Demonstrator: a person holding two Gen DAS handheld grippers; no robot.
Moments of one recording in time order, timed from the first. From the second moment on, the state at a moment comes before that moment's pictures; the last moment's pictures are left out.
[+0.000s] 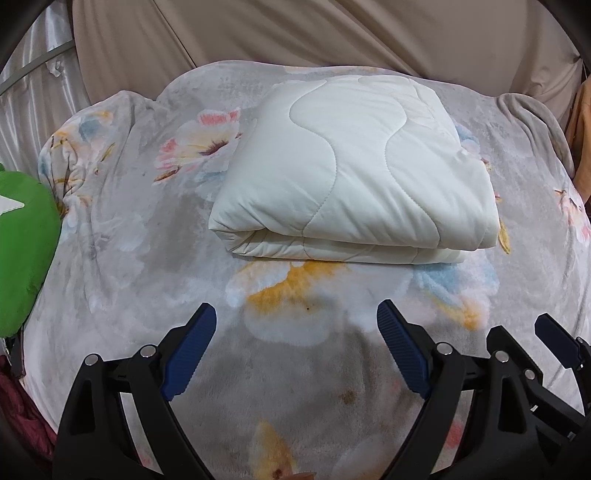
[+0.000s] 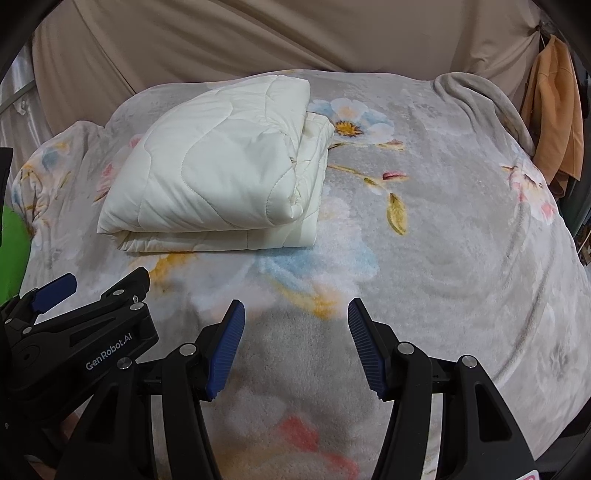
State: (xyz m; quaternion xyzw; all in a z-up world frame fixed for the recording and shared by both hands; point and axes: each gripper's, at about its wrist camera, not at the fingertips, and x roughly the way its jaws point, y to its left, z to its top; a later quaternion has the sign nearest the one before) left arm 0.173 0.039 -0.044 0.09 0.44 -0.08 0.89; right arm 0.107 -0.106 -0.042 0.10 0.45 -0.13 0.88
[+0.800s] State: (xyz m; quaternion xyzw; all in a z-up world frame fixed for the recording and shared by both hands) left arm 0.177 0.037 -0.047 0.09 0.45 -0.08 0.89; right arm 0.110 -0.104 -0.045 0.11 0.45 -0.14 0.88
